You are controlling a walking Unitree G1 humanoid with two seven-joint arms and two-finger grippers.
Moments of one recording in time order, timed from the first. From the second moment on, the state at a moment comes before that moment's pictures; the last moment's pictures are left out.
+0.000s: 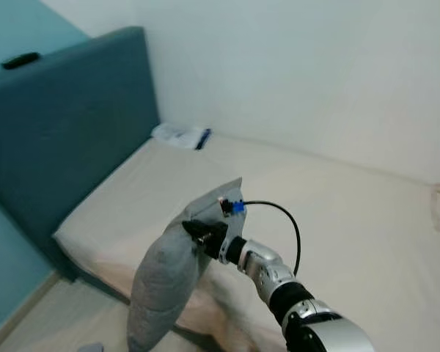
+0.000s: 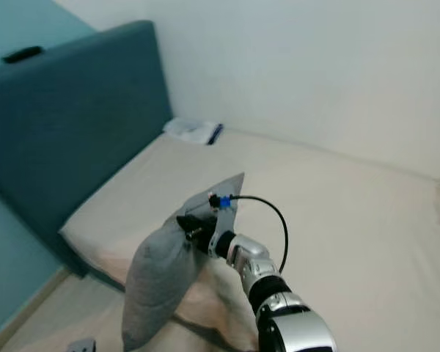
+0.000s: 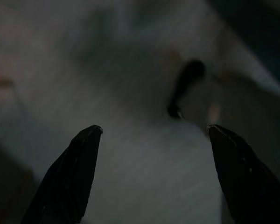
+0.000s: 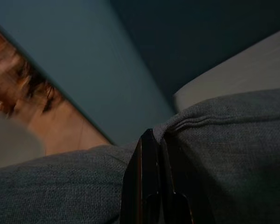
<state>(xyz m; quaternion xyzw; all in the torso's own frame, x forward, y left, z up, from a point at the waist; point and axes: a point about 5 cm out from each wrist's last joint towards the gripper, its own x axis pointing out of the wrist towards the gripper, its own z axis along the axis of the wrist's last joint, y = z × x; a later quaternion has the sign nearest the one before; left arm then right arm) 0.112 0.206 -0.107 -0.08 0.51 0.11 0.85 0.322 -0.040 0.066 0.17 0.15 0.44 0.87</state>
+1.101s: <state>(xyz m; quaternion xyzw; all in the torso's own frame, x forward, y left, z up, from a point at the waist) 0.123 0.194 -0.105 -0.05 0.51 0.05 0.86 0.197 -0.125 -0.076 0.10 0.49 0.22 0.84</state>
